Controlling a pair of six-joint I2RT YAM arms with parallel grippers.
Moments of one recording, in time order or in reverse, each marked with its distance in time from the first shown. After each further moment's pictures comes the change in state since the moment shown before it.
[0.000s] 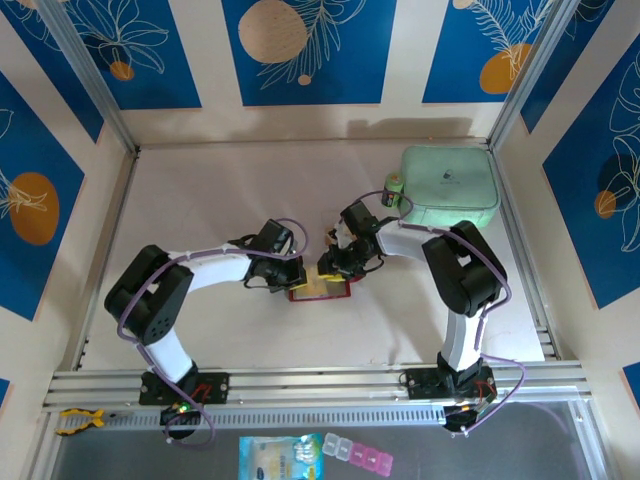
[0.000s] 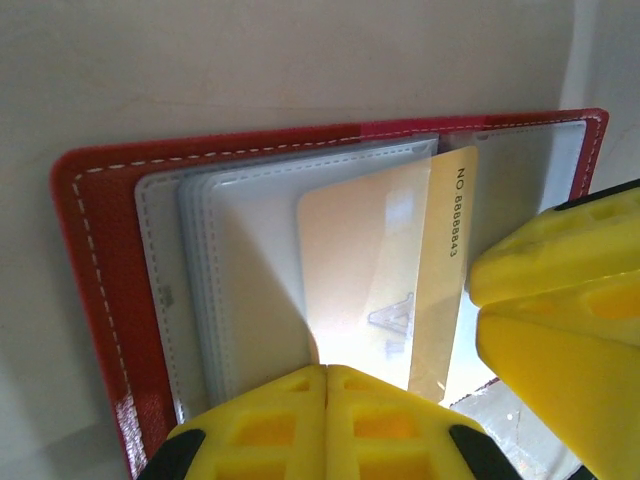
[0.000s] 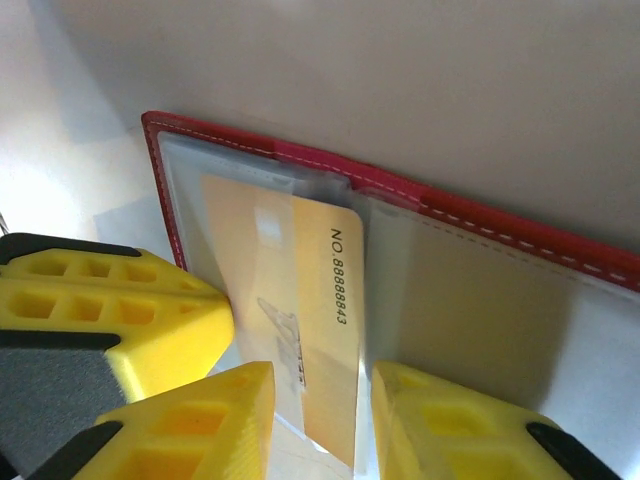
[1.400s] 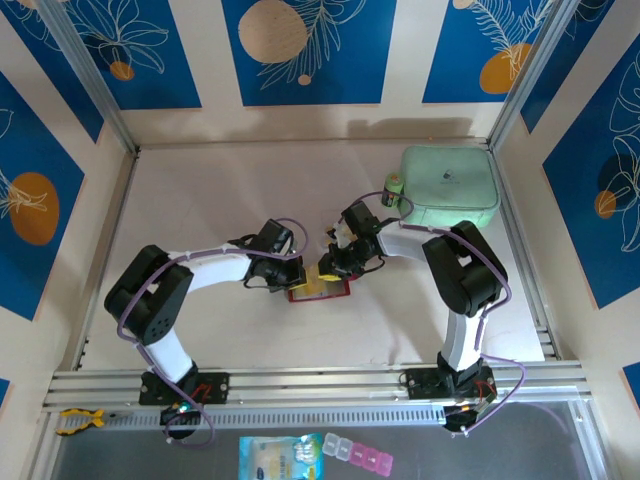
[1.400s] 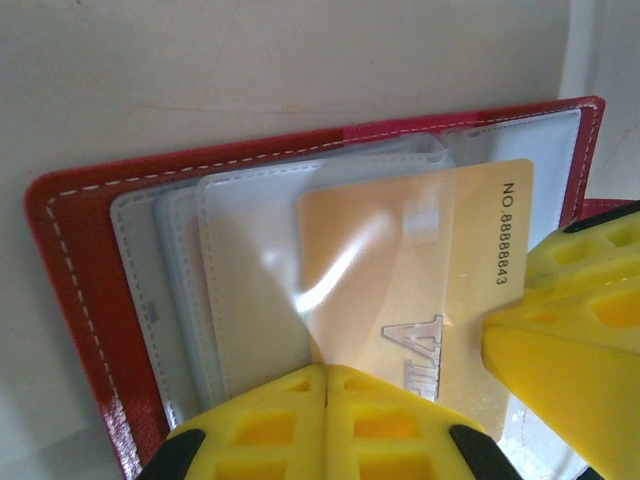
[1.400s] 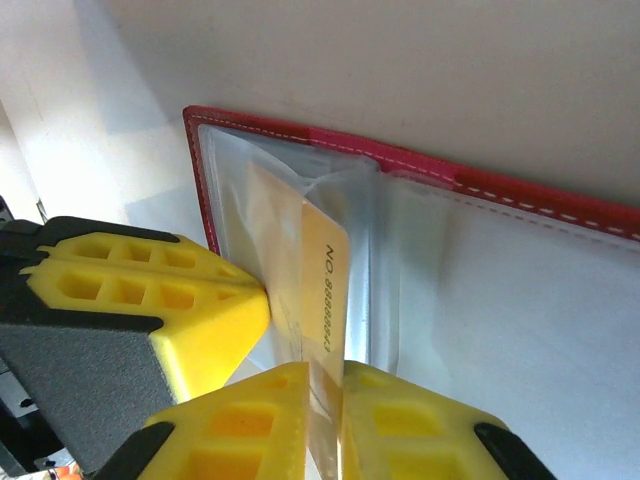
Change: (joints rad) left arm 0.000 0.000 0.001 -0.004 -0.008 0.006; right arm -0.003 -0.006 -0.014 0.040 -0.063 0.011
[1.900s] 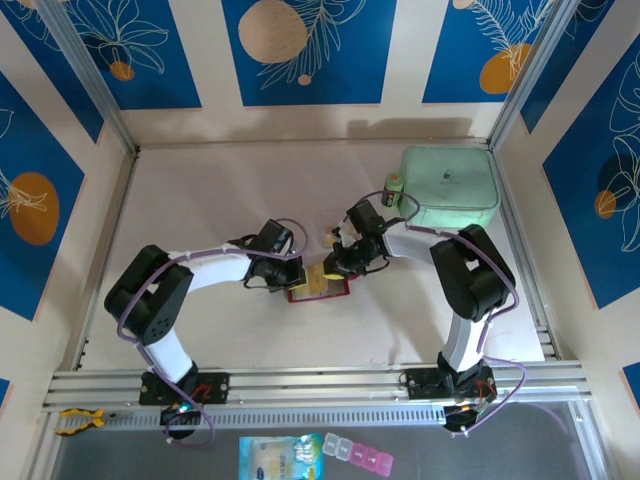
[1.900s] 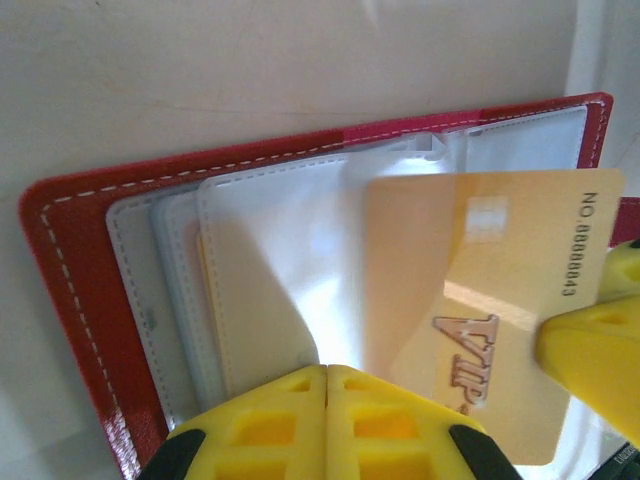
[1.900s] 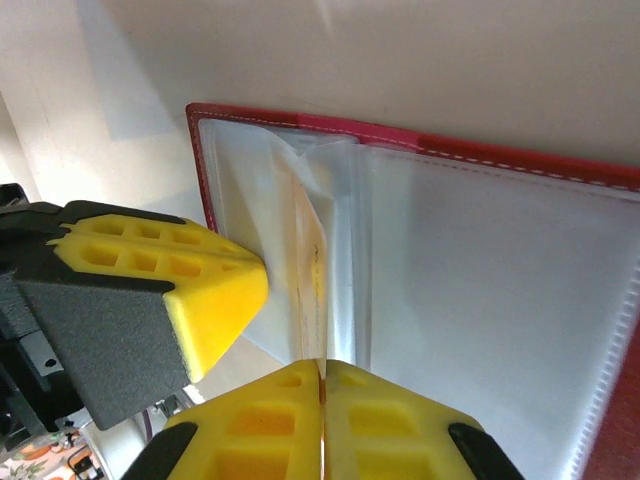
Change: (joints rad) left arm 0.000 0.000 0.000 -0.006 -0.010 0.000; right arm -0.031 -0.055 -0.029 -0.019 0.014 -0.011
